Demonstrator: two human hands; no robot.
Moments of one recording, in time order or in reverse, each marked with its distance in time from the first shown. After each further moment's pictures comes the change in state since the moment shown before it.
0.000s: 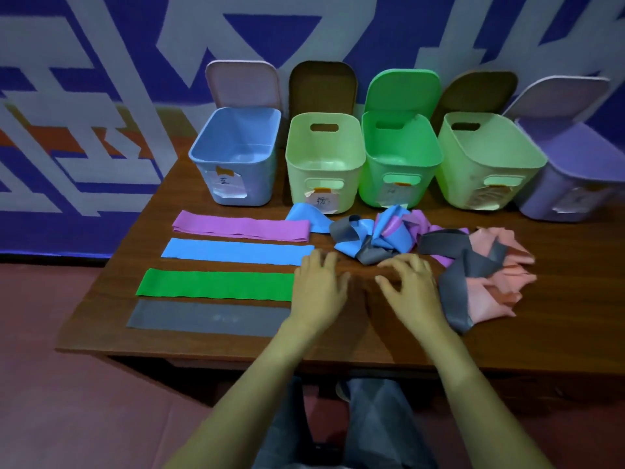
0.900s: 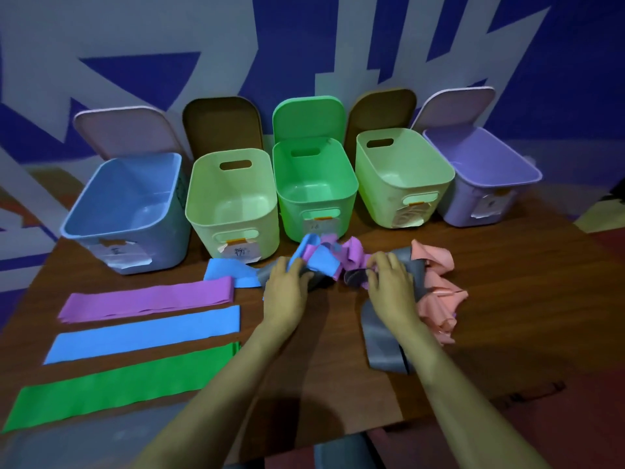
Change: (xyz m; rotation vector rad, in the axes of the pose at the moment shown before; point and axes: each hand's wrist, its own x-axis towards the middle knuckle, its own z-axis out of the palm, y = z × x) left_hand 0.117 0.044 0.071 -0.182 -0.065 0.006; right_hand 0.082 0.083 -0.027 -0.124 0.222 0.136
